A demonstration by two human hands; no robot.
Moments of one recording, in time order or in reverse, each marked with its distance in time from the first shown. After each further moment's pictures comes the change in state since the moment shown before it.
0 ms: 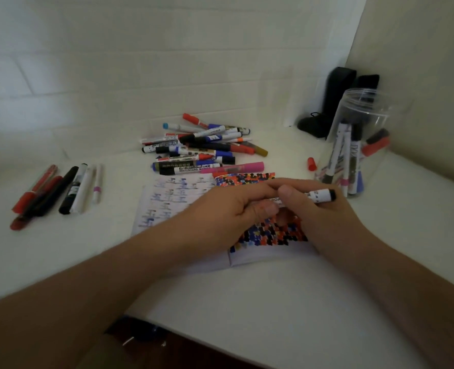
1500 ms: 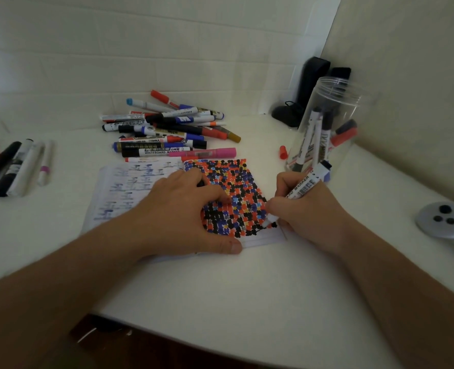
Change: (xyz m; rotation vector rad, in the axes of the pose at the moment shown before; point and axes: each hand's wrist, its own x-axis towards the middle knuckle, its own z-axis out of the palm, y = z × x) left_hand -0.001 -0.027 0.007 0.563 -0.116 -0.211; right_hand 0.004 0.012 -0.034 -0.359 -0.016 0.169
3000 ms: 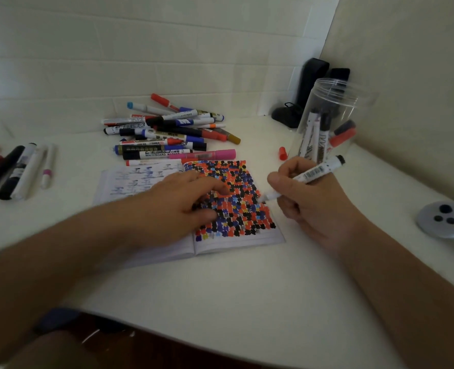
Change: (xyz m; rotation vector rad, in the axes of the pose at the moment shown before) left_hand -0.007 -0.007 -0.020 -0.218 -0.112 -0.008; right_hand 0.006 0.001 -0.005 0.584 -0.036 -0.038
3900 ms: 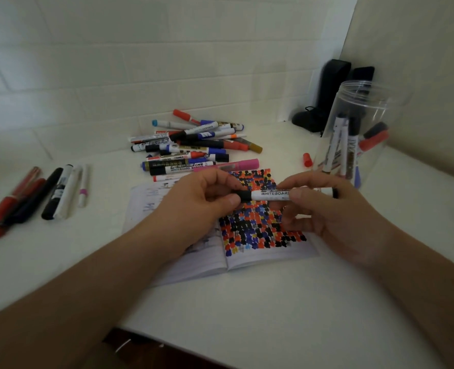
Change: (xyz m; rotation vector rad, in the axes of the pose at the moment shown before) left_hand 0.009 0.001 0.007 -0.793 0.376 -0.039; right_hand -0.002 -0.003 0.014 0.001 -0.092 0.101
